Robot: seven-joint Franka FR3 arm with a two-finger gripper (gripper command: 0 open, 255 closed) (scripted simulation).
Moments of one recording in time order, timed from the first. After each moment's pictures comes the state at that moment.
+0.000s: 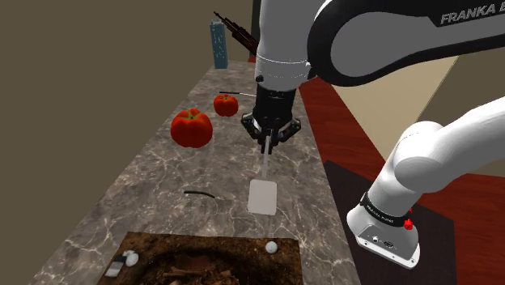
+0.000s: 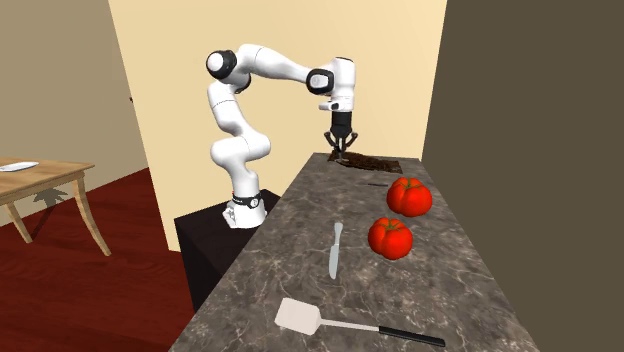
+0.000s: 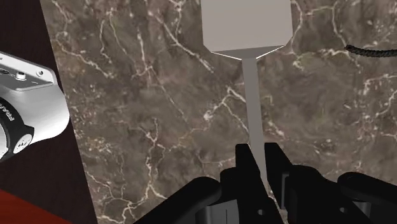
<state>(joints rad) 0.00 -0.62 0.63 -2.40 0.29 1.87 1.42</state>
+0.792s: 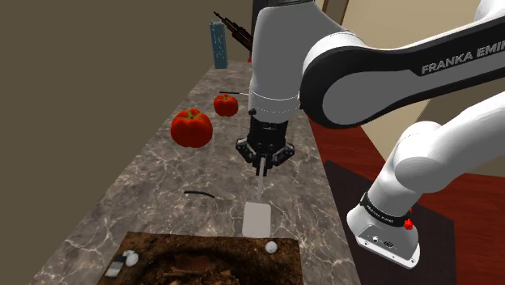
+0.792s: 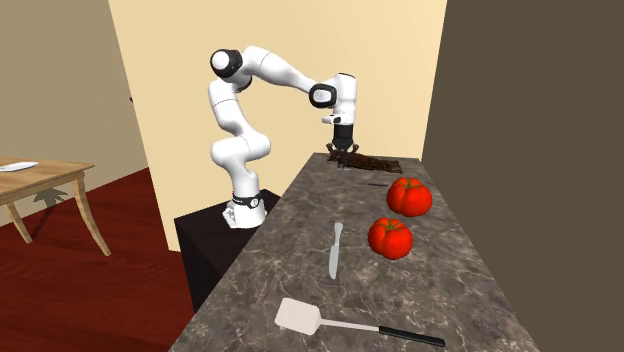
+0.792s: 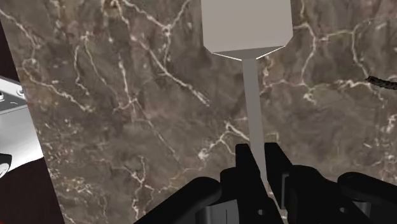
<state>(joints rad) 0.01 -0.56 0.72 -2.48 0.33 2.01 1.47</state>
